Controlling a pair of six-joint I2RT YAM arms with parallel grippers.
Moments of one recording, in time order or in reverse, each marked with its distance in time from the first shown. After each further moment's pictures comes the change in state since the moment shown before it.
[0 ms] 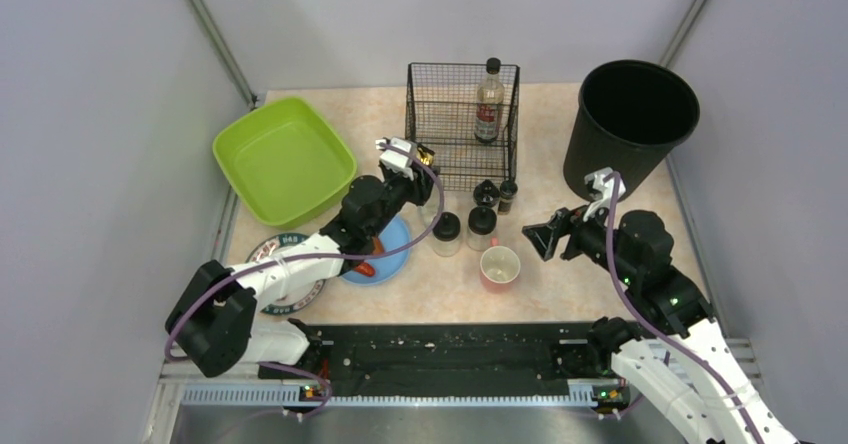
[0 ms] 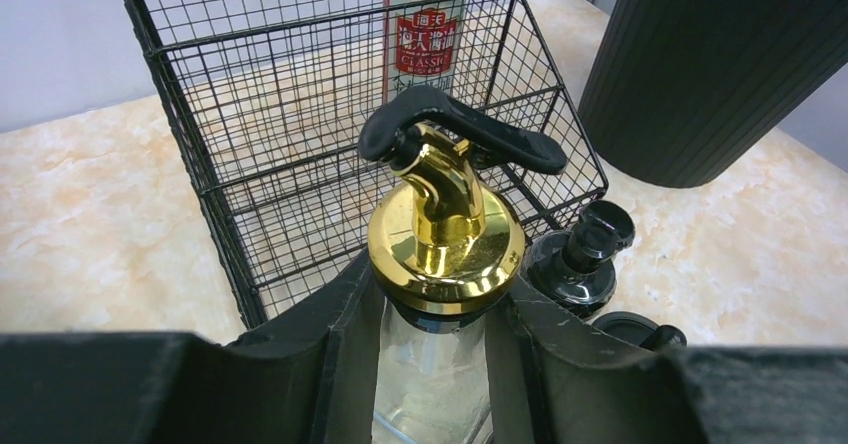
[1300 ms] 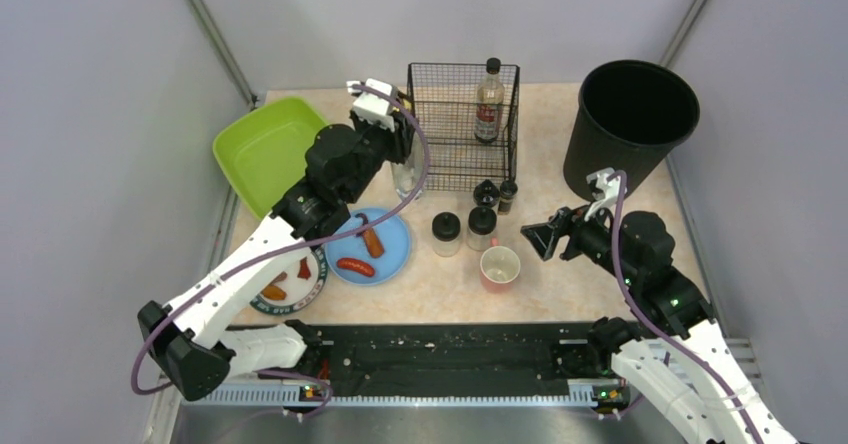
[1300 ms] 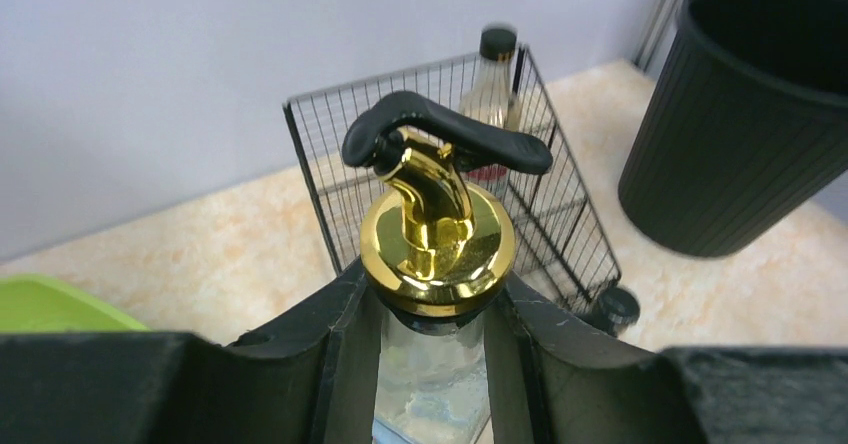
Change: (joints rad) left arm -0.002 -0.151 0.454 -0.617 -0.126 0.097; right arm 0.000 -0.007 -0.001 0.009 -0.016 0.052
